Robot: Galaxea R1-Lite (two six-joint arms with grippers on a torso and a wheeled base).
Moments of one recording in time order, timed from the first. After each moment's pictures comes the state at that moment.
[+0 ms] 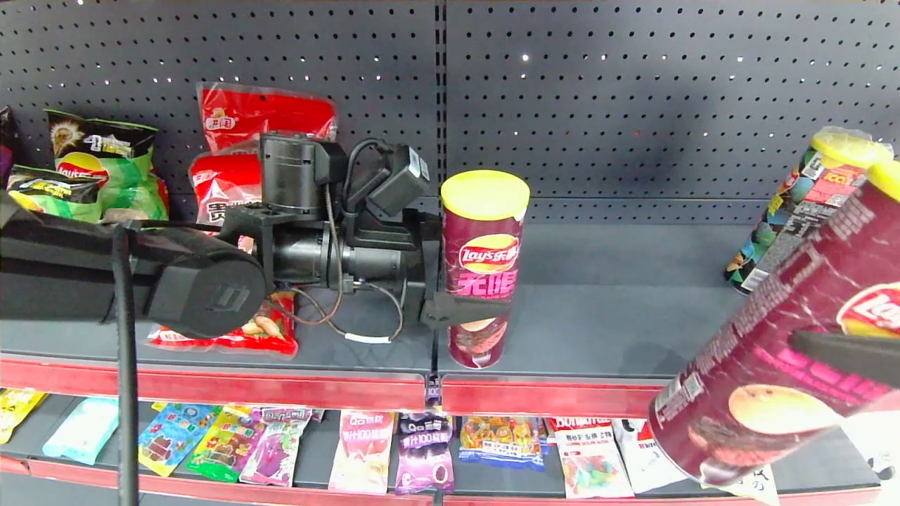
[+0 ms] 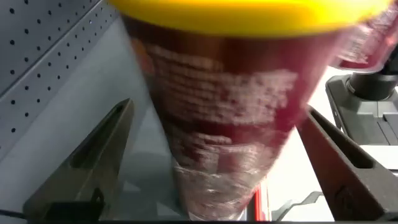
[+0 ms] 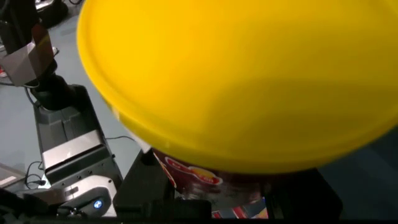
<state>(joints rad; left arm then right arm) -0.53 1.88 -1.15 -0.47 -0.88 0.36 0.39 1.02 -0.84 0.05 0.59 -0.17</state>
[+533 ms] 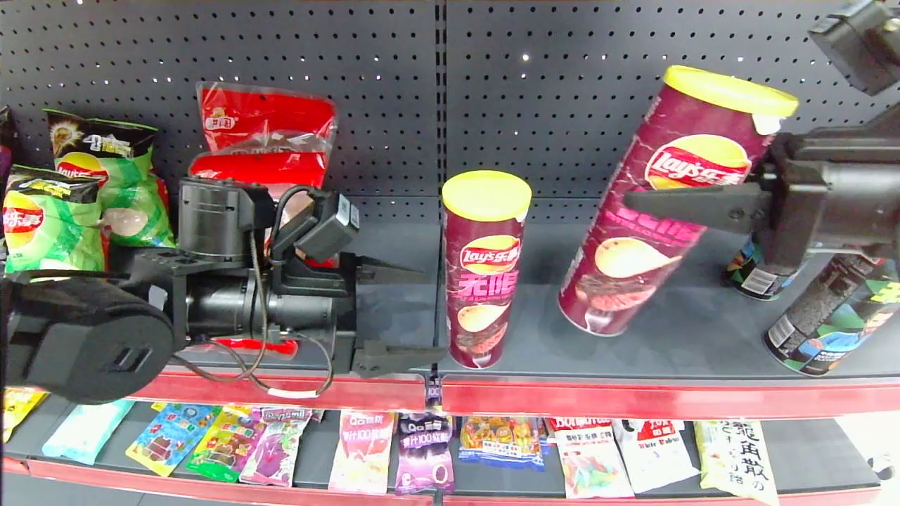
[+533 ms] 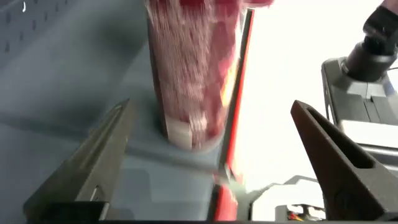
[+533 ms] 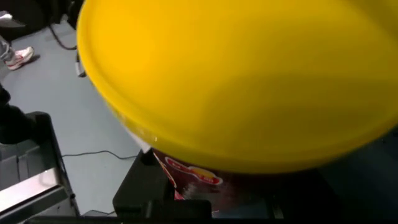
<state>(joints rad) -0.43 1.72 -0.86 -0.48 -0.88 0.36 0.39 1.41 -1.13 -0.07 0.57 -0.19</state>
